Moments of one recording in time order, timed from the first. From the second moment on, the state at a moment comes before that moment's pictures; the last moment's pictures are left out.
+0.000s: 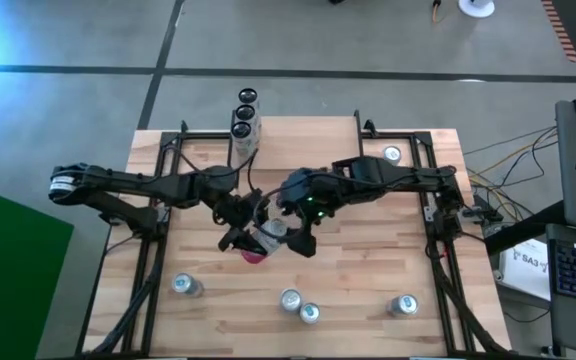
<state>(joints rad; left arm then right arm) 0.00 1.27 0.92 0.09 0.65 -0.46 0.12 1.97 2.35 -1.19 -0.11 0.35</state>
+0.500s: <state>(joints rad) -0.01 1.11 0.92 0.05 0.28 -0.24 0.19 1.84 2.33 -1.15 0.37 0.46</state>
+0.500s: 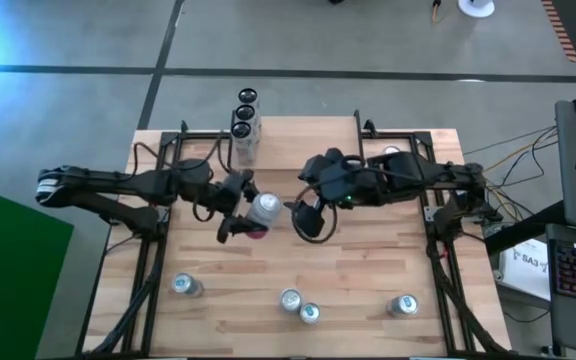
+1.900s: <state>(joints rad) -0.03 1.09 0.92 0.13 0.16 -0.21 0.21 1.68 1.61 -0.03 0.48 0.38</state>
